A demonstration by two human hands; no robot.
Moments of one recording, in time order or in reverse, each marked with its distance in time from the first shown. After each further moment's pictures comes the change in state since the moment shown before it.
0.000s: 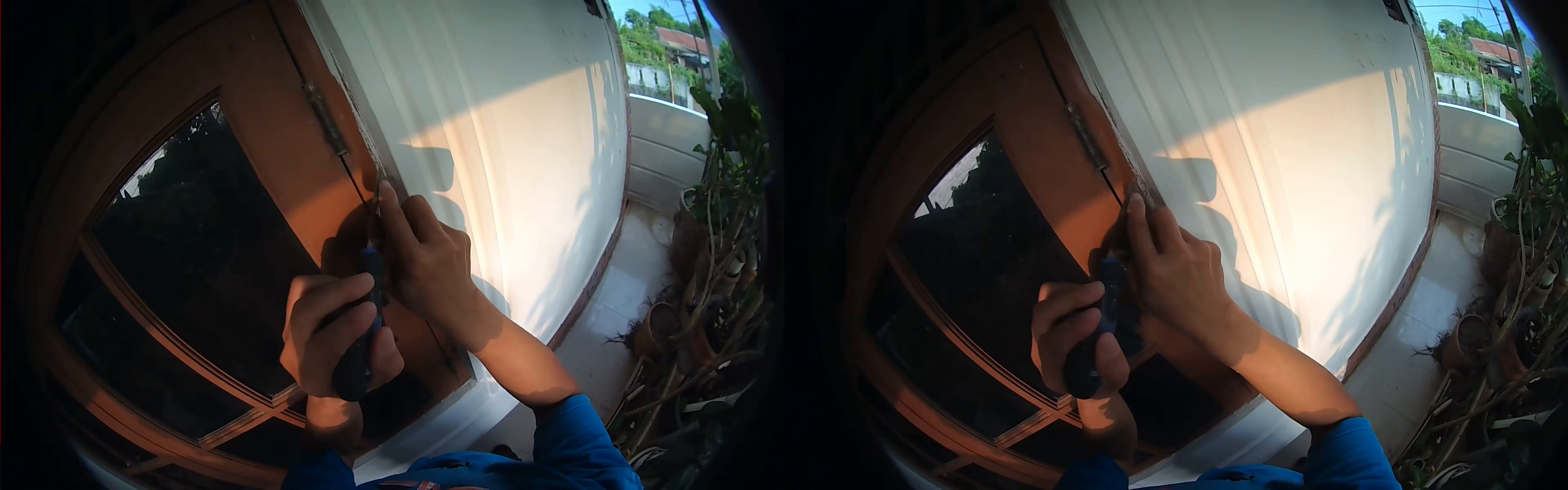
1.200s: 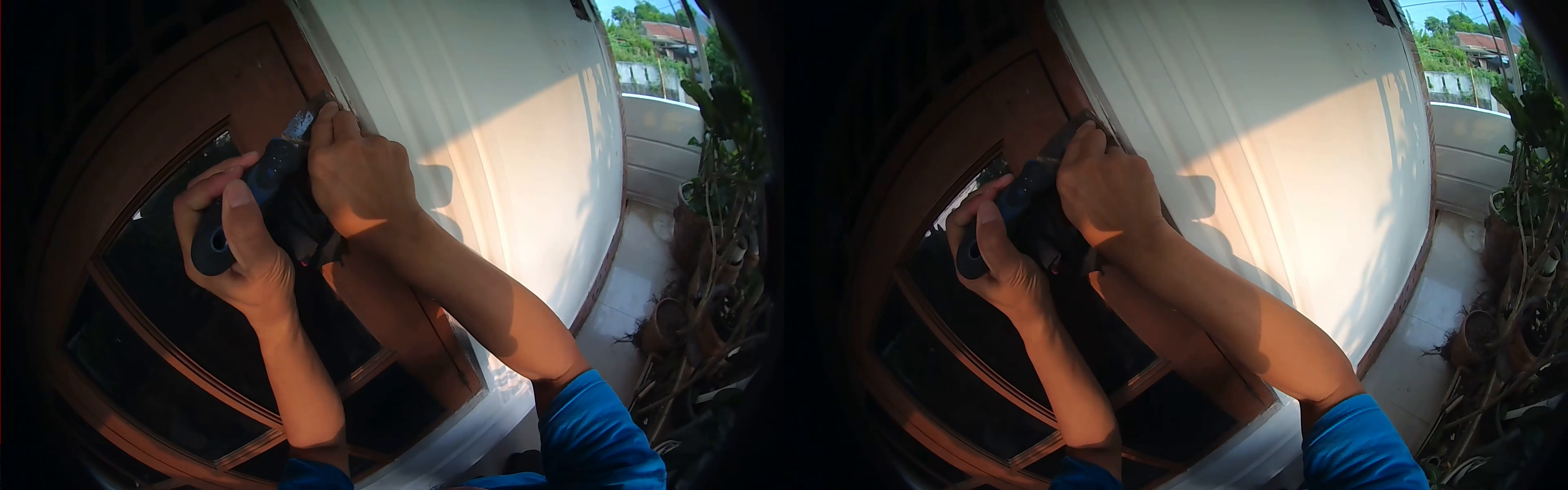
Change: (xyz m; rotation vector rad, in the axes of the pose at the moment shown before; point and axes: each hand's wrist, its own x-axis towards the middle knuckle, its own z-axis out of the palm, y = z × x) left_hand 0.091 -0.070 -0.014 0.065 0.406 -0.172; right_hand 0.116 -0.016 0.047 -0.247 0.069 -0.073
